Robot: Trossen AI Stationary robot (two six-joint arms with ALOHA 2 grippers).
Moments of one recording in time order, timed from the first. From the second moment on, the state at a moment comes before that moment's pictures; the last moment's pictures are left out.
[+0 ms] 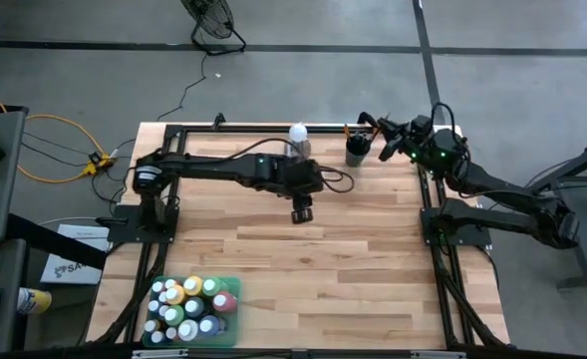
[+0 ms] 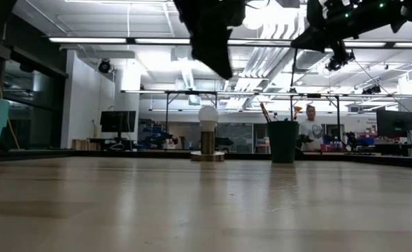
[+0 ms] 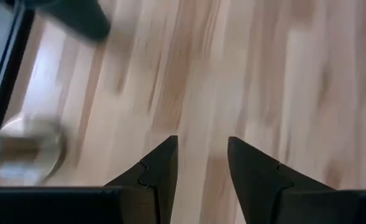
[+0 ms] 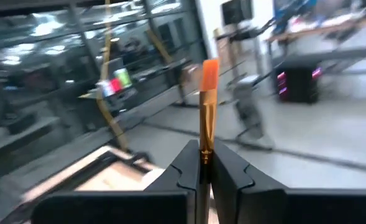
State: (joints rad) left arm 0.05 1.88 1.76 -0.84 -0.17 -0.04; right arm -0.57 0.73 0.54 0.19 0.22 0.31
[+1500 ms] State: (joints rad) left arm 0.05 0.84 0.62 -0.12 -0.30 -0.32; right arm -0.64 1.19 0.55 0.32 0.41 0.38
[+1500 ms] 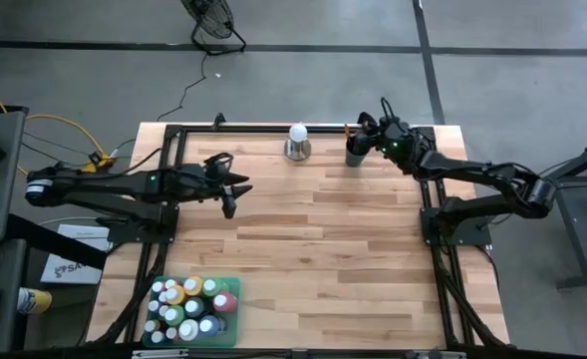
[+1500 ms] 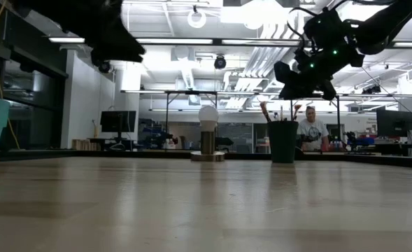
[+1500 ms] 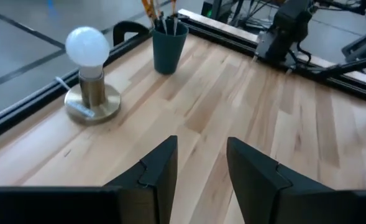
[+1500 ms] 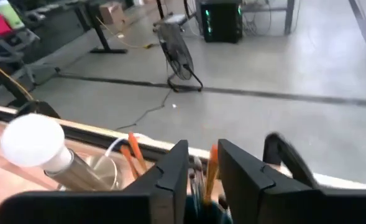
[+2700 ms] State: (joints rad) left arm 0.05 0.28 0.39 -0.38 -0.26 -0.30; right arm -0.12 0.75 0.21 0.73 0.10 0.69
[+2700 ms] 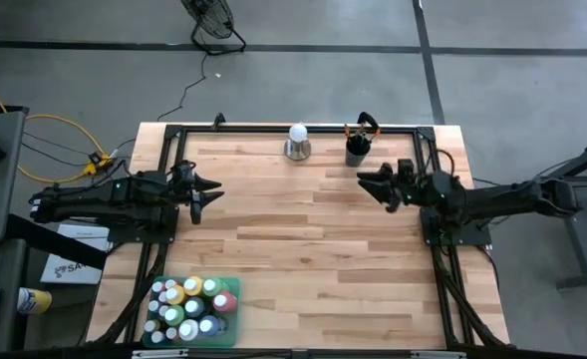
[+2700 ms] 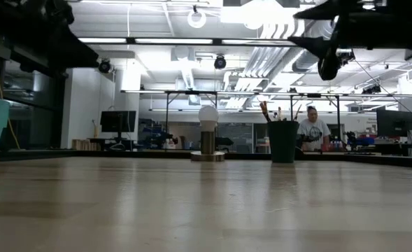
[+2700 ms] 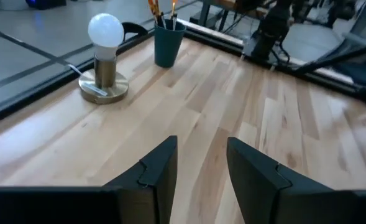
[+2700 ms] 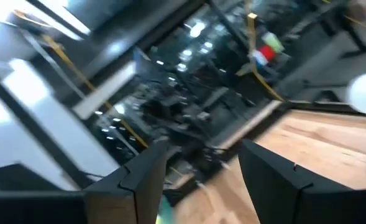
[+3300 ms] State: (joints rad) left arm 0.05 0.01 0.31 -0.47 -0.31 -0.39; right arm -0.08 0.37 0.01 0.73 0.10 0.60
